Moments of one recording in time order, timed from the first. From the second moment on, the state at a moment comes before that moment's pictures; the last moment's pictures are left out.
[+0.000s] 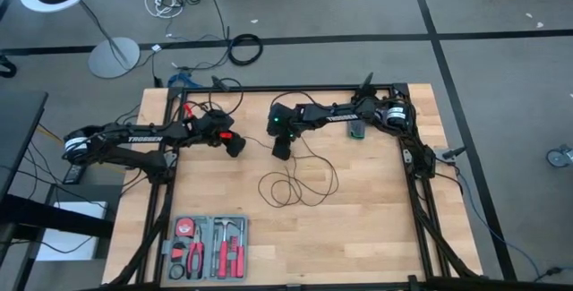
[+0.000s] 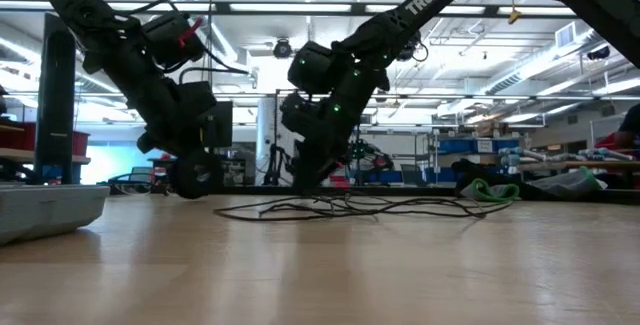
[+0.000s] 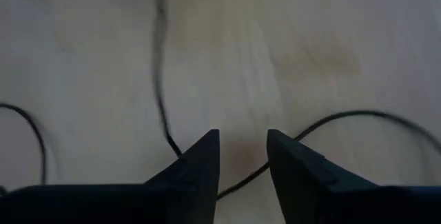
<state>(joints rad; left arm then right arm) 0.45 1.17 0.44 -0.09 -0.08 -0.35 -0.28 2.18 1.57 -0.44 -0.13 0.05</state>
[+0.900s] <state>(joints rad) 0.45 1.17 0.44 -0.10 -0.10 -0.35 -0.27 1.83 1.35 -0.48 -0.03 0.03</state>
